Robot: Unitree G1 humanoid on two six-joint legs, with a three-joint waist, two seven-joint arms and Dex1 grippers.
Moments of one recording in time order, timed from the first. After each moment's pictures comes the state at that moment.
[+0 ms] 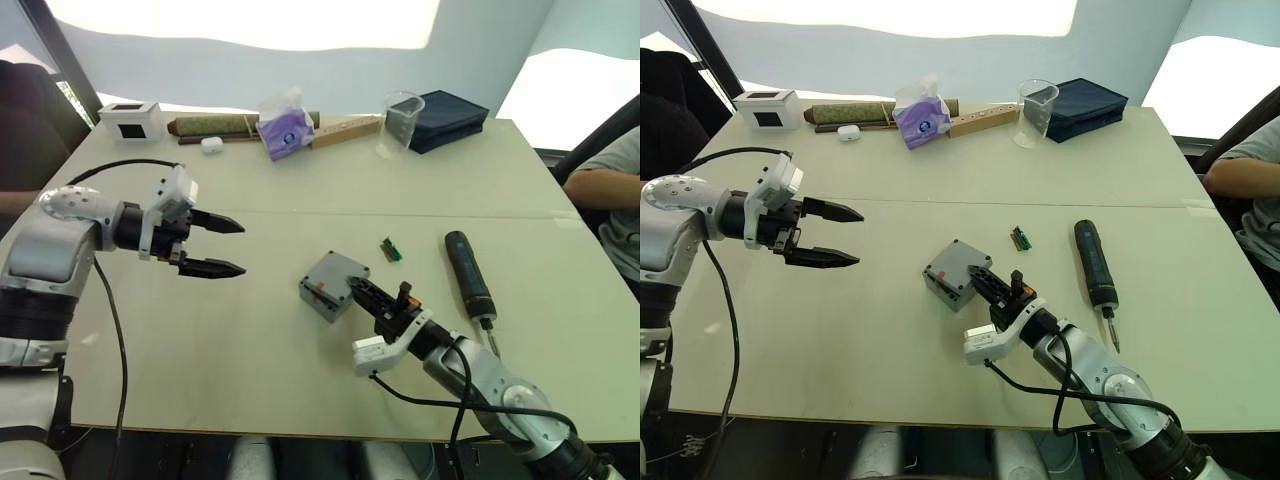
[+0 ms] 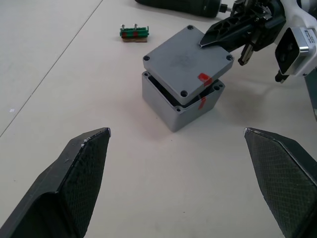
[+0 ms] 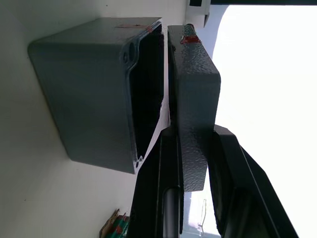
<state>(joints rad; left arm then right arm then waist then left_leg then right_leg) -0.72 0.91 -0.07 0.15 -0.42 0.50 -1.50 -0.09 -0.61 0.41 -0.39 -1.12 -0.15 0.13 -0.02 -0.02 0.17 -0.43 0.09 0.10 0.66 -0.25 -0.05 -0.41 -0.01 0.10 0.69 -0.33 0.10</state>
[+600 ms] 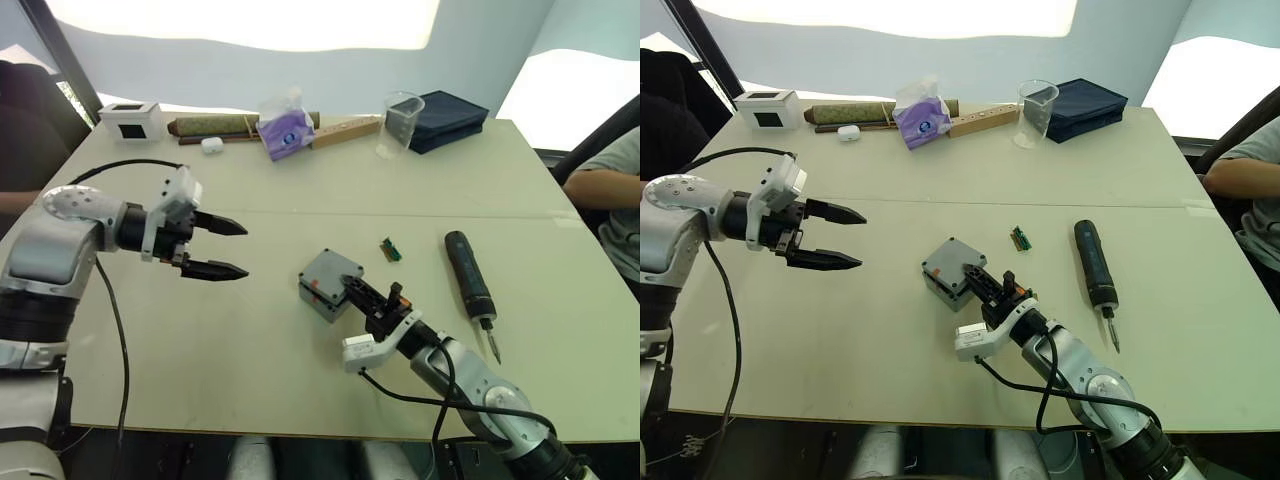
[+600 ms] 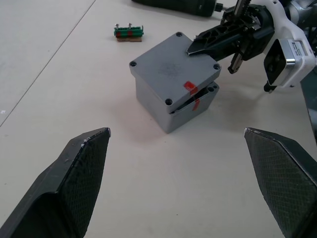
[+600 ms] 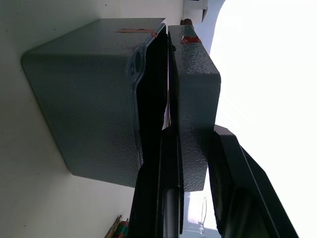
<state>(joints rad) -0.71 0.91 -0.07 0.10 -0.42 0.54 -1.49 -0.09 -0.54 0.41 -0.34 -1.18 -0.16 0.11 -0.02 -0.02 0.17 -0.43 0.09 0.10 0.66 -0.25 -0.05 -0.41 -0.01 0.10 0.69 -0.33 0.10</state>
